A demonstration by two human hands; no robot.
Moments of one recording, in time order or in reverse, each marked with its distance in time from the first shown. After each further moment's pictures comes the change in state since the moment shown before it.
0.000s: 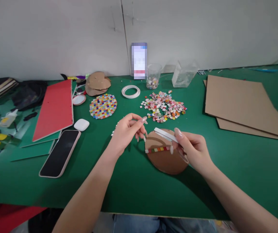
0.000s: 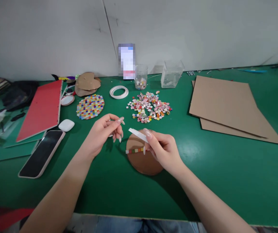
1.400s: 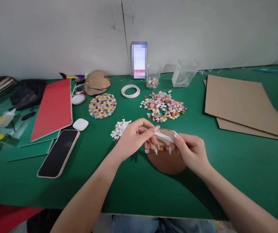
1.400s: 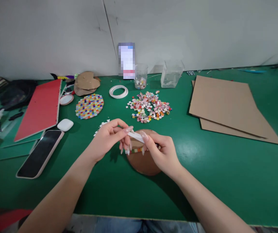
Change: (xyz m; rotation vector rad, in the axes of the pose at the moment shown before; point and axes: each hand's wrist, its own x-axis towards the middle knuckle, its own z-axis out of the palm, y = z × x) left_hand -0.008 0.000 0.013 -0.002 -0.241 -0.006; right_hand 0.003 0.010 -0.001 -0.271 0.053 -0.254
